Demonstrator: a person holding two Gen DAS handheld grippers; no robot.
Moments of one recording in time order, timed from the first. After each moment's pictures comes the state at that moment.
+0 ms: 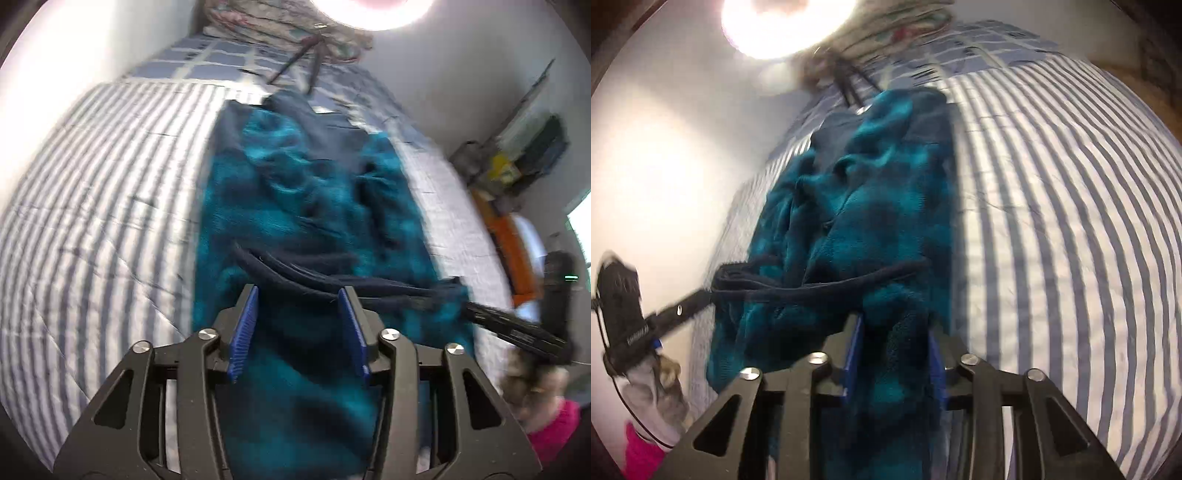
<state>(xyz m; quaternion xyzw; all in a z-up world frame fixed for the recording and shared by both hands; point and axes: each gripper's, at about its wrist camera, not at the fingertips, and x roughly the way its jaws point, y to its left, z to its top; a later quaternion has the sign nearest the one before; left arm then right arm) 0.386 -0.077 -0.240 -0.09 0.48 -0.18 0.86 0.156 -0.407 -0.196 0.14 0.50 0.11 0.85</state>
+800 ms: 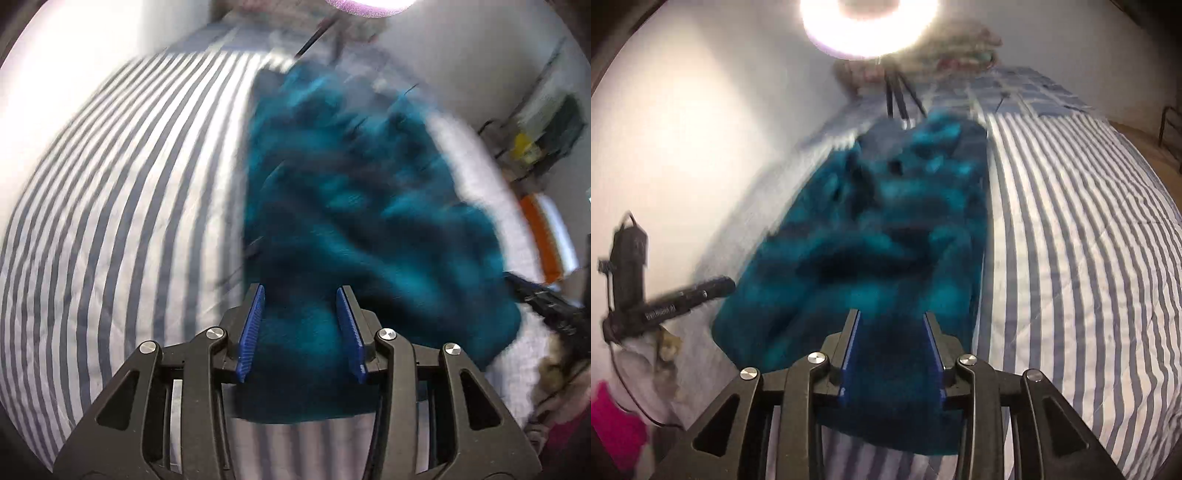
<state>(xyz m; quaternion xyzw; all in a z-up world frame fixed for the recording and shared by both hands) 0.326 -0.056 -0.277 -0.05 0.51 -0.14 0.85 0.089 -0.378 -0.198 0.07 0.48 0.10 0.87</state>
